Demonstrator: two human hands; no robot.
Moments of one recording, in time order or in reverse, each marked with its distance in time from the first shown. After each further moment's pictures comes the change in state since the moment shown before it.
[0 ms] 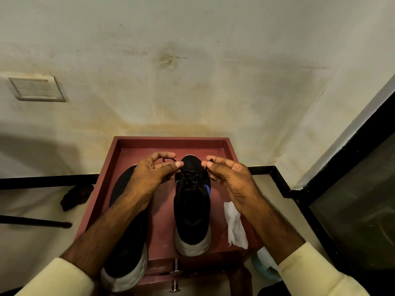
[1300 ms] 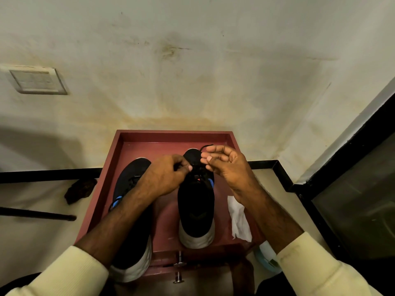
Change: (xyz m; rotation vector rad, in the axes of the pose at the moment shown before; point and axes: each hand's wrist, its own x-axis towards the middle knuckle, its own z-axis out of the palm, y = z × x) left_hand 0.005 -0.002 0.009 0.967 -0.112 0.247; right_hand 0.012 0.007 0.009 -0.063 -0.093 -0.127
